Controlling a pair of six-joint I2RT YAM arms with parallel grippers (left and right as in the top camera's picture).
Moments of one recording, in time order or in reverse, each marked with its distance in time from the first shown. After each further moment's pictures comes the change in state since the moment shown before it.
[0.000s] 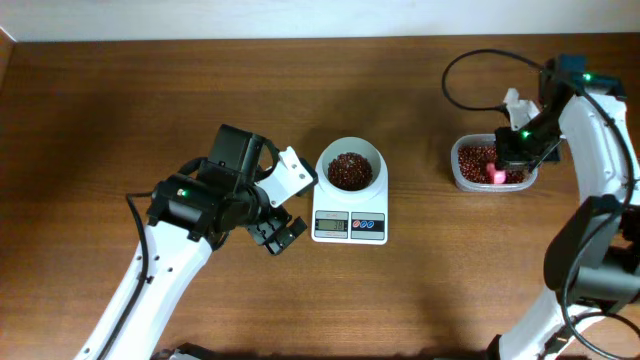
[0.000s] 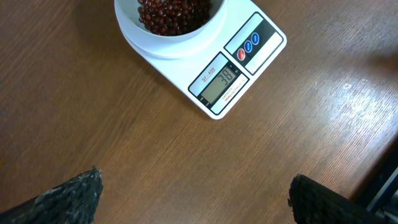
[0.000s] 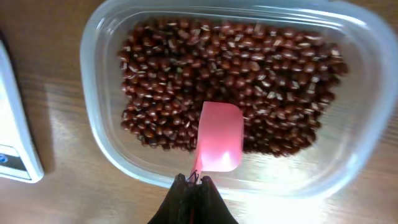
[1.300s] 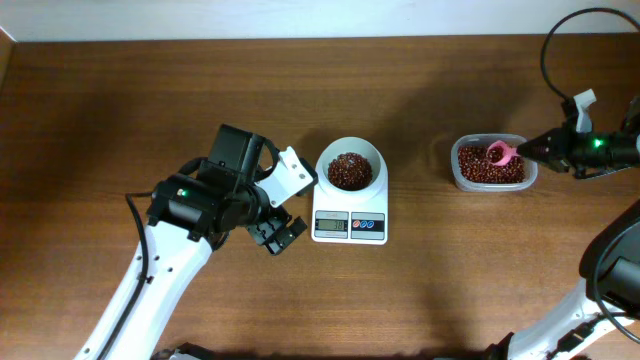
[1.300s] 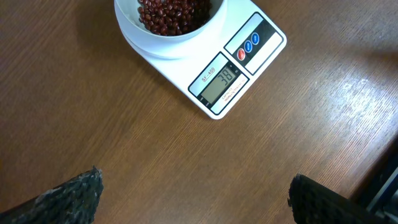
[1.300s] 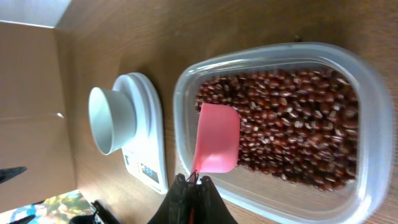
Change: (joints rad) left arm 0.000 0.000 0.000 0.000 0.000 0.000; right arm -0.336 0.064 0.003 -0.023 -0.692 -0.121
